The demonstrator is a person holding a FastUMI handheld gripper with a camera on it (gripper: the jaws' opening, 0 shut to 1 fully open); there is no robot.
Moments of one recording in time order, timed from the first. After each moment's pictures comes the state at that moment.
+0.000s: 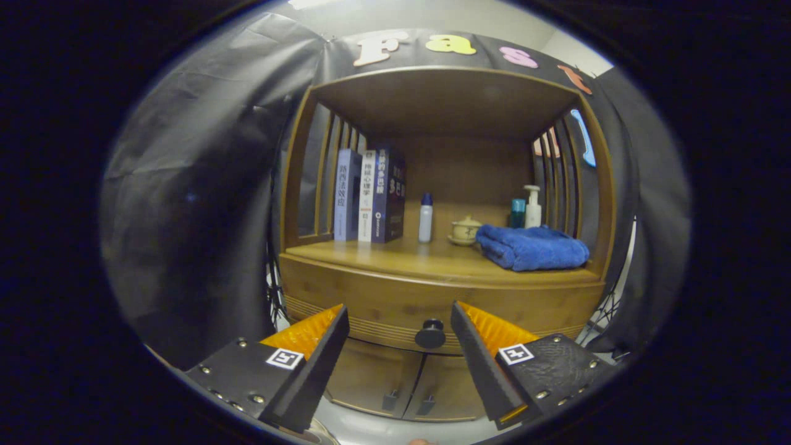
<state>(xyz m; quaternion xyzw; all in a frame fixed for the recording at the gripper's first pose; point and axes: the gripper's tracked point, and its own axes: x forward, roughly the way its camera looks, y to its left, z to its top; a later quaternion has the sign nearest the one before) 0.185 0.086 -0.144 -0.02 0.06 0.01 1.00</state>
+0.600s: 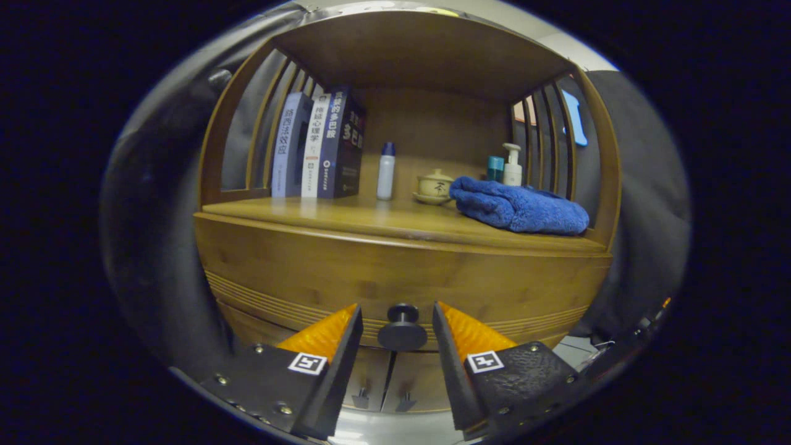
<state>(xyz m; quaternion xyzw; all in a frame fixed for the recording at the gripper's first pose) 0.245 0.043 -0.209 -0.04 0.13 -0.09 0.99</state>
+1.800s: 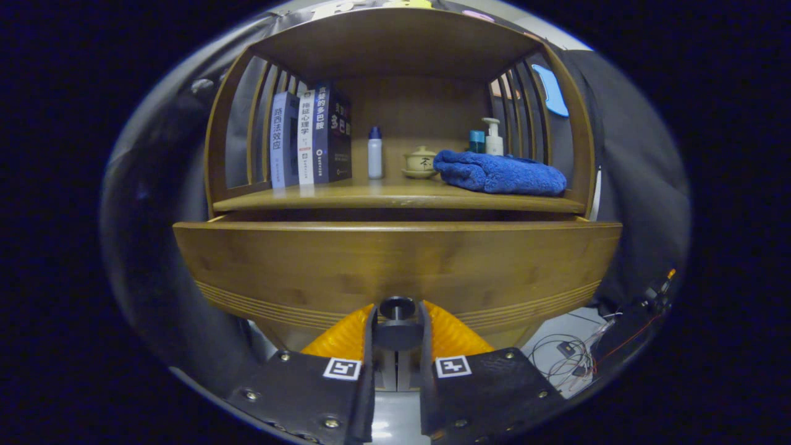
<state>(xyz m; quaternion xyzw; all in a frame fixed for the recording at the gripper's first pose) 0.181 0.042 -0.217 0.01 0.17 -0.09 0.98</state>
